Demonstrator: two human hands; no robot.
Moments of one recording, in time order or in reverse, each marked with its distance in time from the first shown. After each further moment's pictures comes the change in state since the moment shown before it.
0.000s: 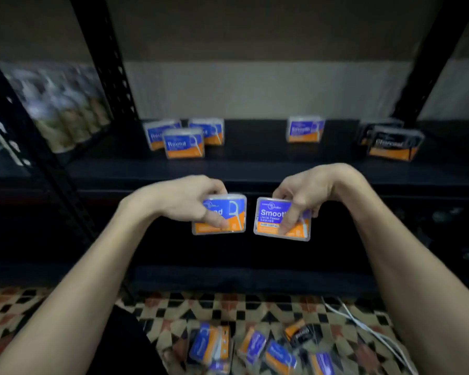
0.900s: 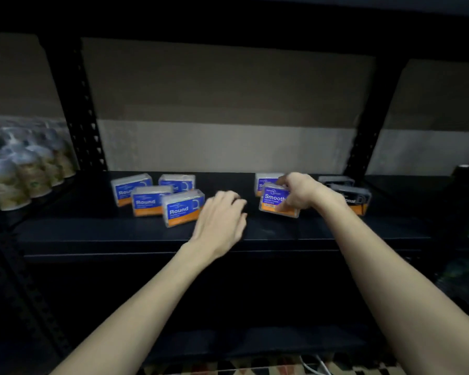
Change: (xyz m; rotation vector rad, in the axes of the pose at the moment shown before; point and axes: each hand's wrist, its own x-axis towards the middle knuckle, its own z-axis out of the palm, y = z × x) left_hand 0.130 0.047 0.031 0.349 0.873 0.220; right_hand 0.003 0.050 -0.085 -0.045 0.815 0.211
